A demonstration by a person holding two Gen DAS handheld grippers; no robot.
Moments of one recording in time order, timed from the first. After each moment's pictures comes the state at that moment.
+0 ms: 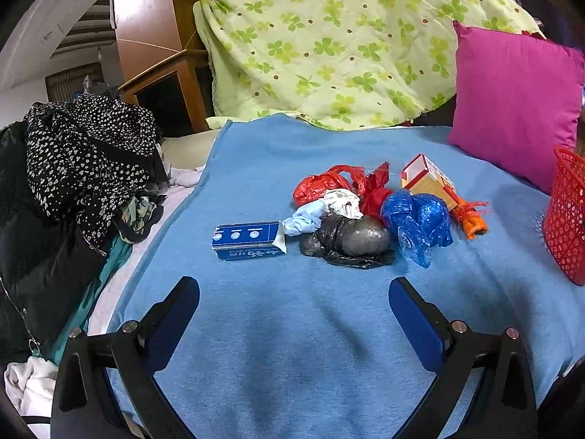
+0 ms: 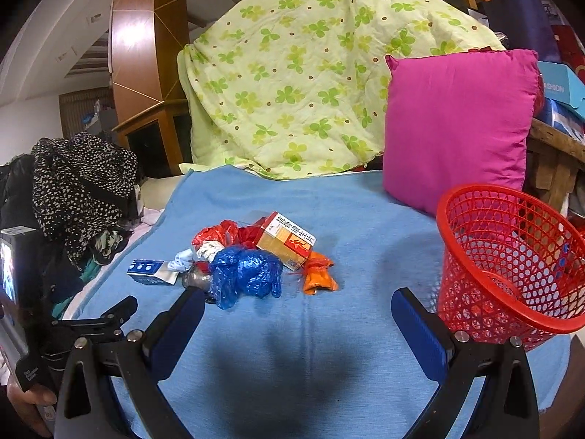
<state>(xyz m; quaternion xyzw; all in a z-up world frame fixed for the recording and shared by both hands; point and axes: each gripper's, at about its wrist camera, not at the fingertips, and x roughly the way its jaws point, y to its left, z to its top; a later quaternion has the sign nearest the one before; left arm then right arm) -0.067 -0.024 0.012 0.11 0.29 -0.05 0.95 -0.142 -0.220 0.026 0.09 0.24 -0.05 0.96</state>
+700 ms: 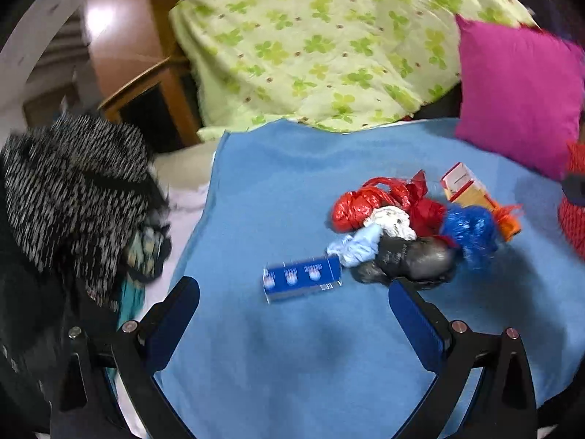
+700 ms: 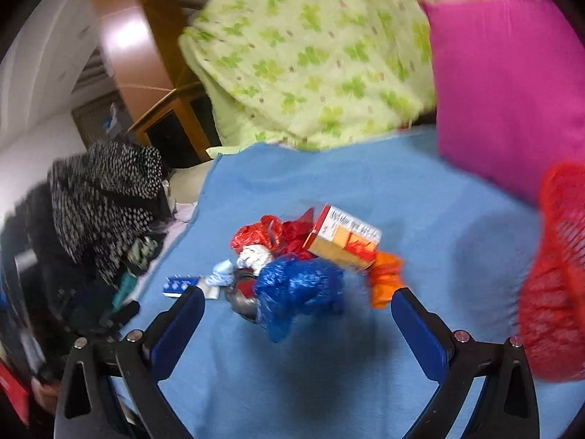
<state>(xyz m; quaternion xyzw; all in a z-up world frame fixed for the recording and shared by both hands) 0.008 0.033 0.030 0.17 0.29 -0.10 0.94 -0.028 -0.218 0.020 0.21 0.31 0.04 0.93</state>
